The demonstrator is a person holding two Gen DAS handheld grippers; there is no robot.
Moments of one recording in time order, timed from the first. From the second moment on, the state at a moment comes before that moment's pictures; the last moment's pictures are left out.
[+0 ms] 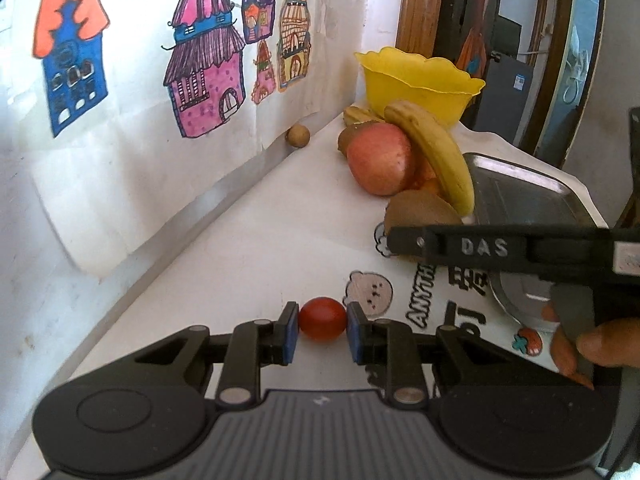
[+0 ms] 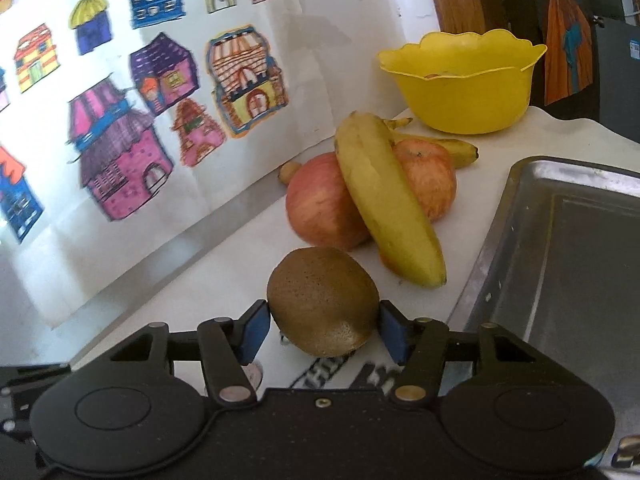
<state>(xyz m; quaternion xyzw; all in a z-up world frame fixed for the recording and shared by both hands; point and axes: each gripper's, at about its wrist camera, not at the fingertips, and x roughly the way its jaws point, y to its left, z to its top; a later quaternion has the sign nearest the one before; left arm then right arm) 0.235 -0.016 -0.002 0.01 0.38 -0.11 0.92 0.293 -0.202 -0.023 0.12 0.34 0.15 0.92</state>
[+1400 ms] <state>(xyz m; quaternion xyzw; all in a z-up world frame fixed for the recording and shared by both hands) 0.201 -0.150 0.019 -0.03 0.32 -0.18 0.93 0.105 -0.365 0.022 0.08 0.21 0.09 0.97</state>
